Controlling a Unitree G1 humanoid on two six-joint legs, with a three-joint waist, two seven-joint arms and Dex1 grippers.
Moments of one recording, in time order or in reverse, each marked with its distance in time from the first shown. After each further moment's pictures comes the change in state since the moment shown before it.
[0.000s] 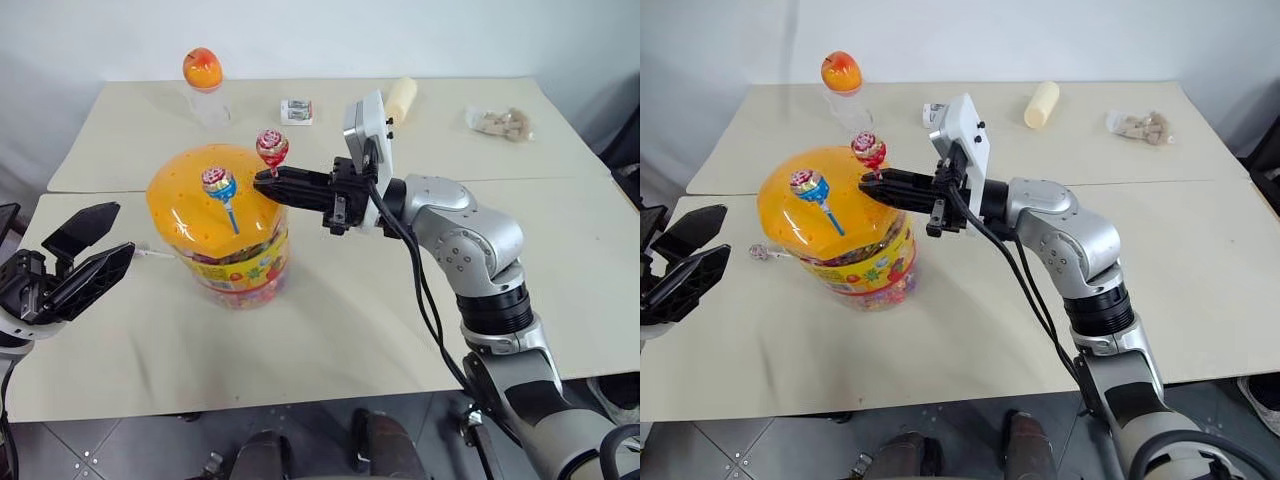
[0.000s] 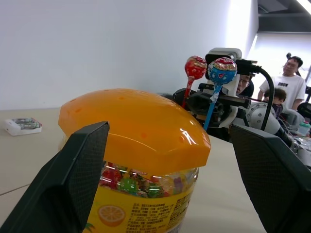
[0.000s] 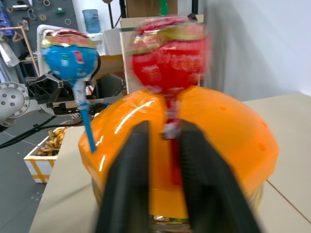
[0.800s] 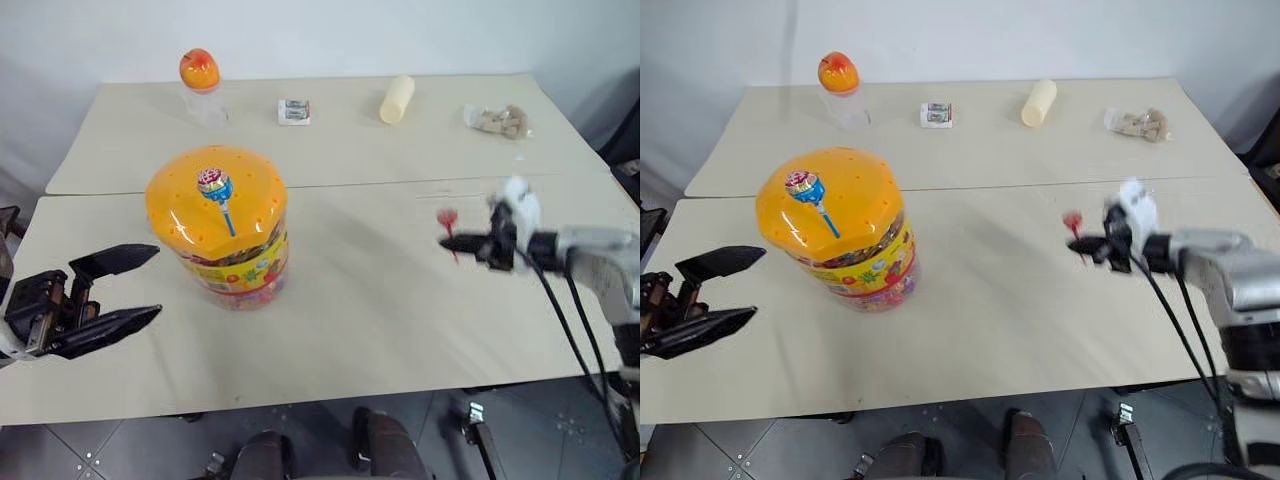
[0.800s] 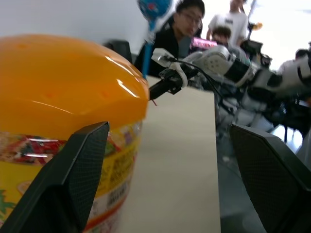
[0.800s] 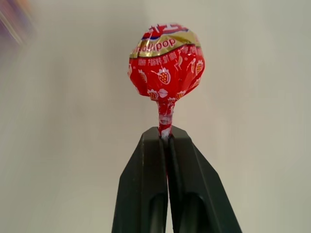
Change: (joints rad) left arm 0.083 0.166 -0.053 -0.011 0.136 -0.023 -0.294; right arm 0.409 -0.708 -0.062 0.207 -0.224 0.154 0.060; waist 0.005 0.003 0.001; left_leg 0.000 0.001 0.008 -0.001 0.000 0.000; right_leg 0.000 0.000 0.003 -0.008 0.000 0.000
